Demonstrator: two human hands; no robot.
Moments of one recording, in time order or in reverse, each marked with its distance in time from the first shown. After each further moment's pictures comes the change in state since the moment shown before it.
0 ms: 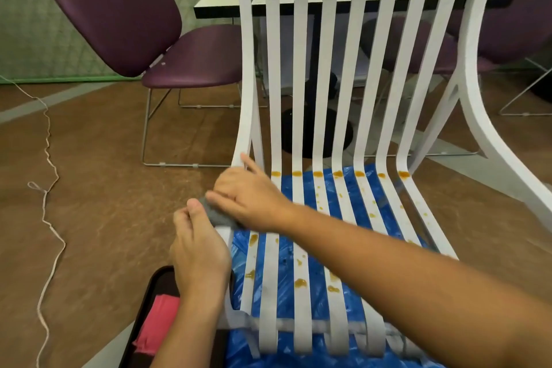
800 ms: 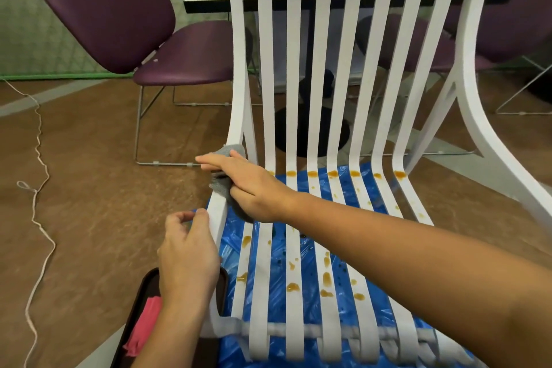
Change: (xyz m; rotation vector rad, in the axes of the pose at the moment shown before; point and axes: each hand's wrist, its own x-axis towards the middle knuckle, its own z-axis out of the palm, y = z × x) left_hand 0.005 -0.002 0.003 0.136 -0.061 -0.044; right_hand 0.000 0.034 -0.002 0.383 -0.038 0.042
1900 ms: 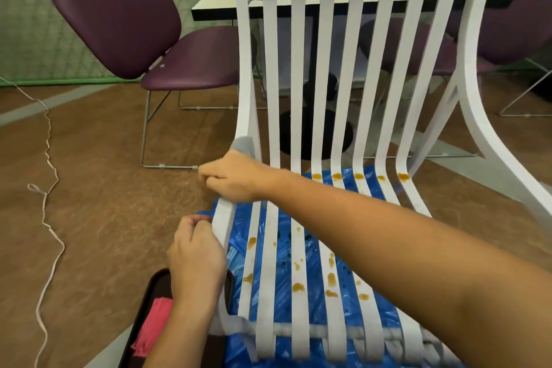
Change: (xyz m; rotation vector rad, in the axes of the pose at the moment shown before) left_hand 0.002 -0.004 -0.001 -0.032 0.014 0.028; right_hand 0.050 -0.025 -0.007 -0.353 -0.184 -0.013
